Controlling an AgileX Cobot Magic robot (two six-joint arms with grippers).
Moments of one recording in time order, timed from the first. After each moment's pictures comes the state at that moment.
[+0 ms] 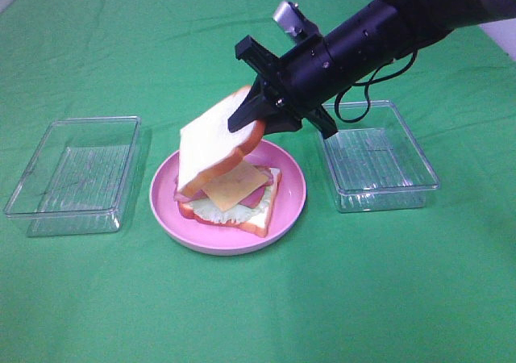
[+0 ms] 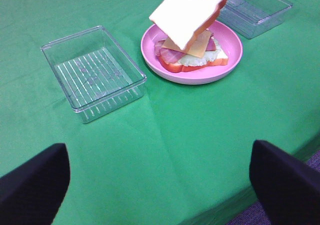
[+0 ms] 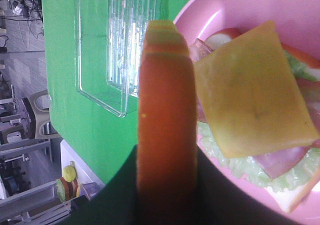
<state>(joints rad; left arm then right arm) -0.58 0.00 -0.50 0.05 1.05 -0.08 0.37 2.07 -1.39 1.07 0.86 -0.38</state>
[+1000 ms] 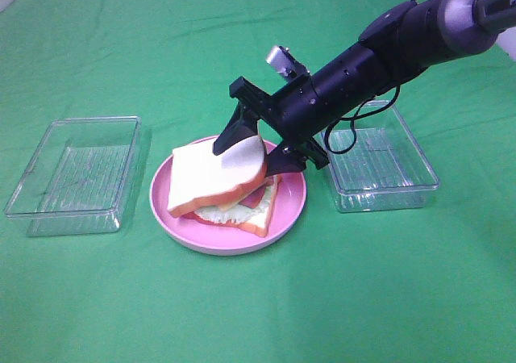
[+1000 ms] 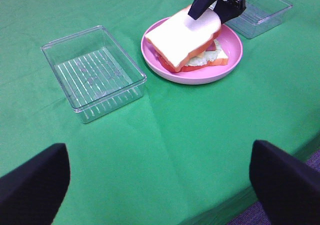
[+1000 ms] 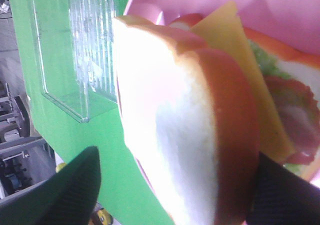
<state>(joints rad) -0.58 0.00 -0.50 0.05 1.05 -0.08 0.38 2.16 -1.39 1.08 0.83 -0.40</state>
